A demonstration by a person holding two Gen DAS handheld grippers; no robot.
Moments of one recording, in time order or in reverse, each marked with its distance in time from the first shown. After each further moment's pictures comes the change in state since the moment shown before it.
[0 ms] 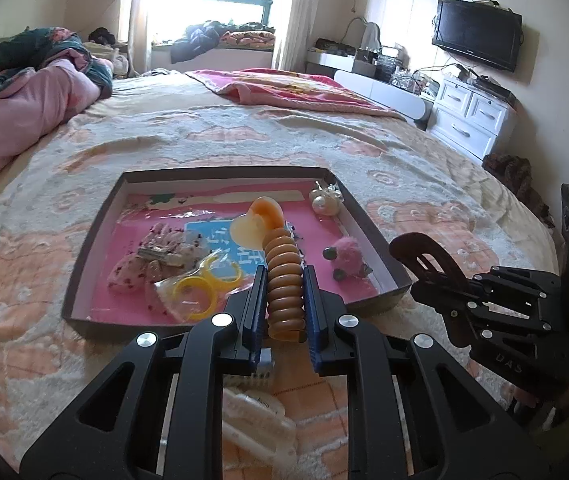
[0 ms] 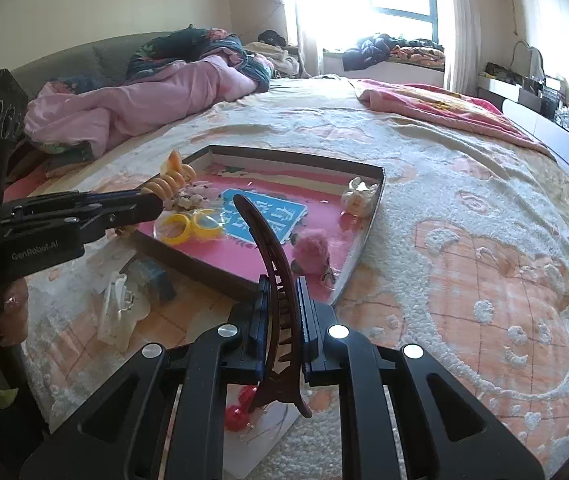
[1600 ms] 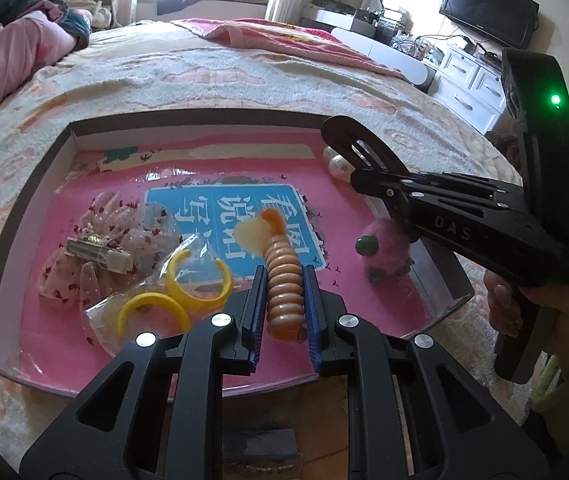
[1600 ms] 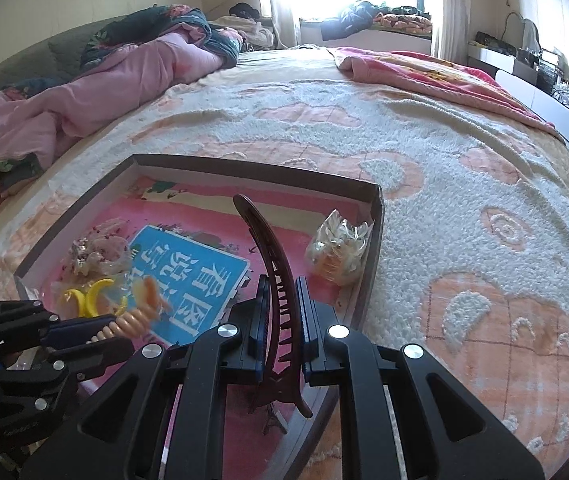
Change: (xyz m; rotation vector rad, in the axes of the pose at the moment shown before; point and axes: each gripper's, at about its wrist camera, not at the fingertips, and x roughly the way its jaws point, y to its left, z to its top) left arm 0.087 0.020 0.005 -0.041 0.174 -0.067; right arm 0.123 -0.047 0.067 0.064 0.114 -0.042
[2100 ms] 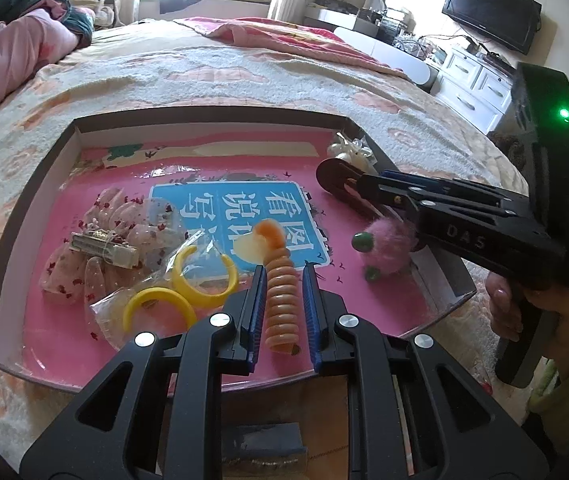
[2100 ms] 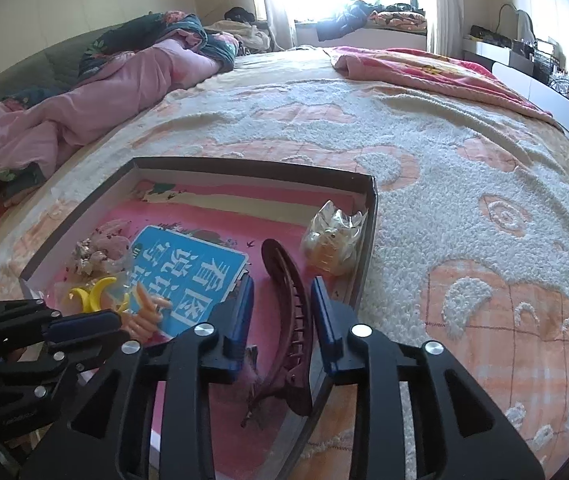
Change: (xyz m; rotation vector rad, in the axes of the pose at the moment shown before) left arm 0.000 0.001 -0.003 -0.002 -0.003 0.009; right arm -0.007 -0.006 -0.007 0.030 -0.019 0.017
